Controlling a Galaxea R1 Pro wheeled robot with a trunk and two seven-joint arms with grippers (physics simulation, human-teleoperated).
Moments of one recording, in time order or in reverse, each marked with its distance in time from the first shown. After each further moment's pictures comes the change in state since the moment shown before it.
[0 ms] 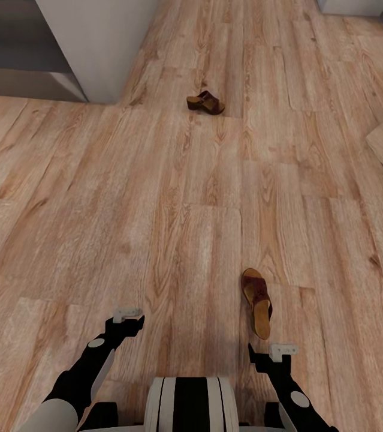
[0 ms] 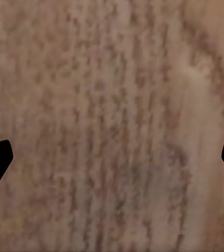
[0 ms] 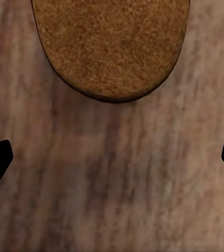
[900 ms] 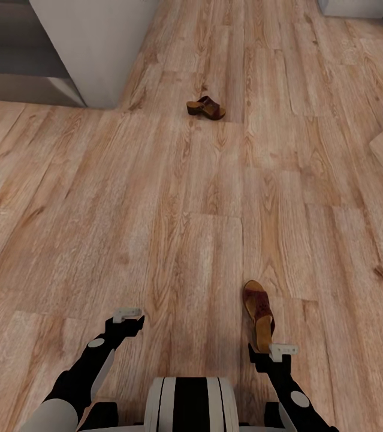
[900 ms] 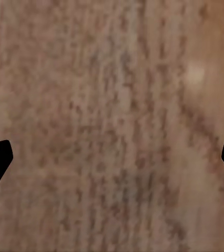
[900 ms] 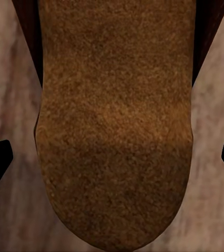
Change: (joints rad) left arm 0.000 0.000 0.000 0.000 0.000 0.000 0.000; right arm 0.000 0.000 0.000 -0.001 0.000 0.000 0.000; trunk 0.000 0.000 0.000
